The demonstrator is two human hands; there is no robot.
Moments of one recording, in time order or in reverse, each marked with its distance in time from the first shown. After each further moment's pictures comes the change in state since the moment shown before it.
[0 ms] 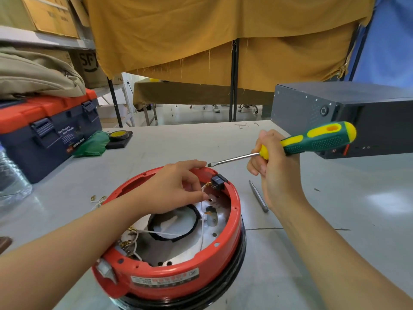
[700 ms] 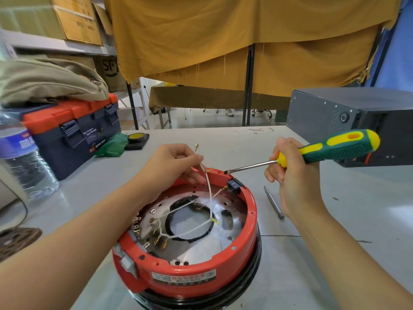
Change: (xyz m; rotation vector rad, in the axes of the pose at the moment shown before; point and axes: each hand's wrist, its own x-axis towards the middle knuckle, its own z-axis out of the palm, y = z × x) left_hand 0.000 -0.005 -0.025 -0.761 0.288 -0.198; right_hand 0.000 0.002 -0.002 -0.061 0.025 -0.015
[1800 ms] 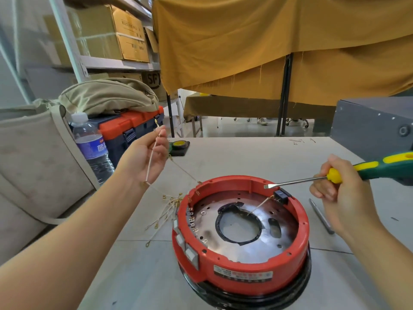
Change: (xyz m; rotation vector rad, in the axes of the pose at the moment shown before) left_hand -0.030 0.032 -0.102 -0.967 0.332 -0.056; right_hand -0.002 0.004 -0.002 0.092 0.032 0.147
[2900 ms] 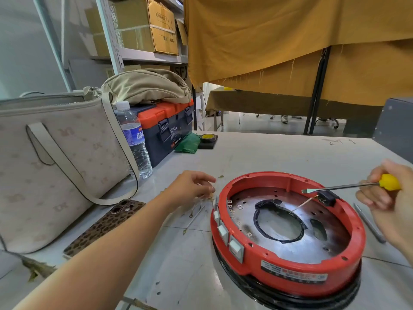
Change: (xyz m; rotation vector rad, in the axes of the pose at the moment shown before) left_hand 0.010 -0.038 -0.102 1.259 -0.039 -0.028; right_hand 0.005 0.014 0.002 0.021 -0.109 0.058
